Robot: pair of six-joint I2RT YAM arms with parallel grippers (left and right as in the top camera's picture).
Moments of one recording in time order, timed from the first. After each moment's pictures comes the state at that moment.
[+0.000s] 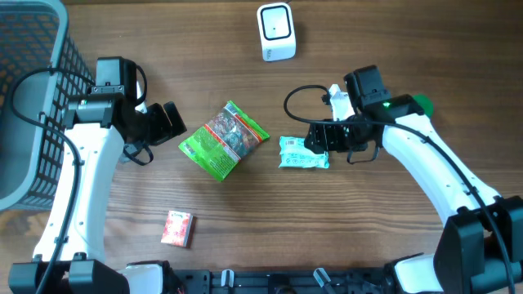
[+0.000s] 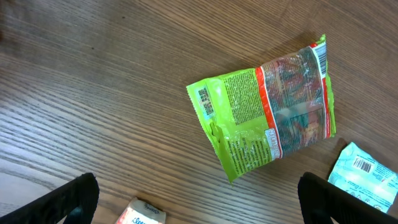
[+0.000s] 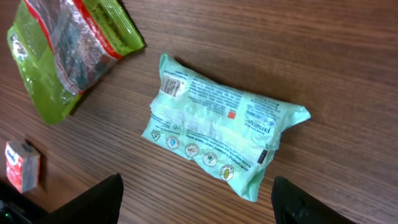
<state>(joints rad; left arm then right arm) 0.03 1.46 1.27 -1.13 0.09 -0.42 0.28 1.60 1.11 -0.83 -0.37 0.16</state>
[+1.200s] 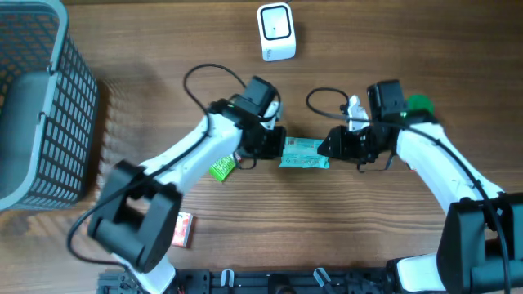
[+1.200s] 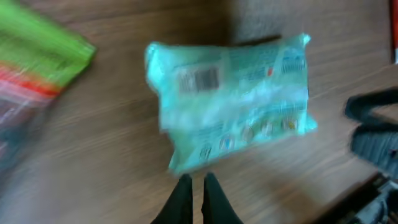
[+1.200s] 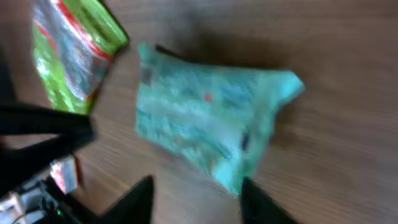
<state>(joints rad) -0.57 1.83 1.22 -0.68 0.39 -0.44 0.14 1.60 0.94 -0.69 -0.57 0.21</state>
